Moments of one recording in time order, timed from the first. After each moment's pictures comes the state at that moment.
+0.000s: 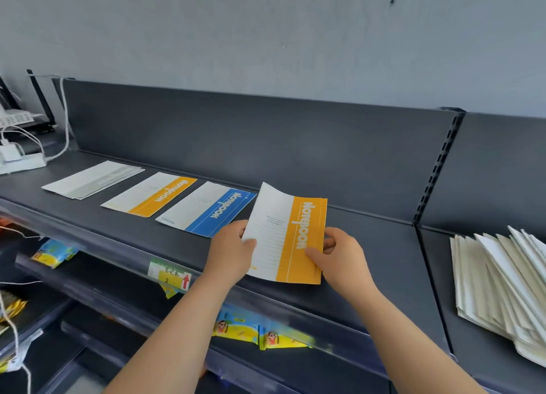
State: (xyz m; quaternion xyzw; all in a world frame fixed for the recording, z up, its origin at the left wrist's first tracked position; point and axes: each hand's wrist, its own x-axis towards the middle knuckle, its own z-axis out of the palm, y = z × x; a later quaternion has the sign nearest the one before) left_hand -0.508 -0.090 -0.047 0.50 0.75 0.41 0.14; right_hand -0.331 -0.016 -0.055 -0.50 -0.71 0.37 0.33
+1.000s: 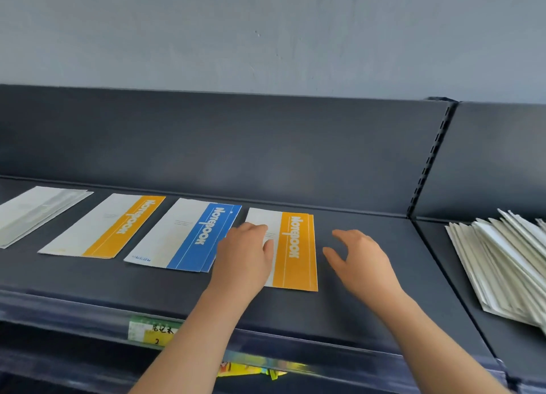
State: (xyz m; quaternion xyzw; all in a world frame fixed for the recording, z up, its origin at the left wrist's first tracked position) left_hand -0.532 -0.045 -0.034 0.62 0.75 0.24 0.01; right_hand -0.347 -0.001 -0.048 -0.60 -0.75 0.11 0.23
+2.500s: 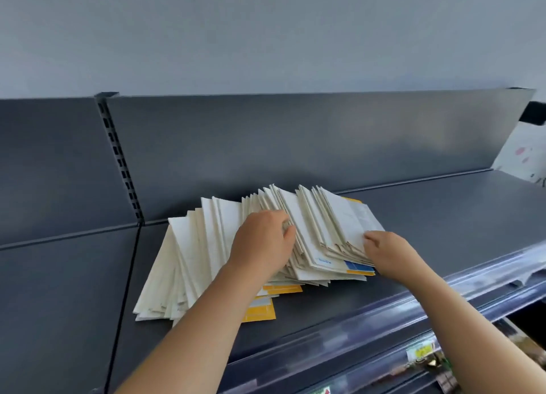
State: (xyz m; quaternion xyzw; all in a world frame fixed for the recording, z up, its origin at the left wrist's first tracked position) left_hand -0.036 0.028 -0.020 0.81 0.49 0.30 0.11; right_hand 0.193 -0.015 -0.047 -0.82 -0.53 0.12 0.17
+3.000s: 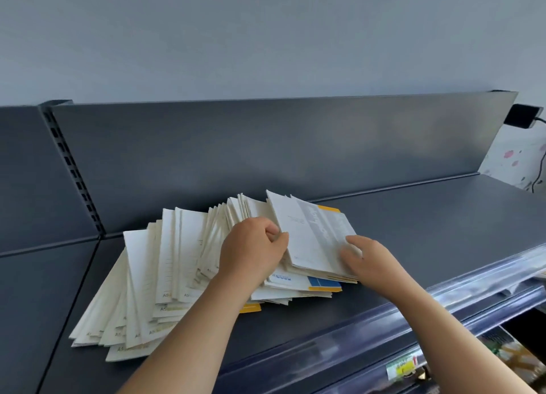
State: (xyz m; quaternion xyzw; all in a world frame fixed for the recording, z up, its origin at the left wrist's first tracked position) left_hand 0.023 0.031 -0.020 0.75 0.54 0.33 0.20; right_hand 0.227 -0.021 -0.044 -0.77 -0.55 0.17 0.25
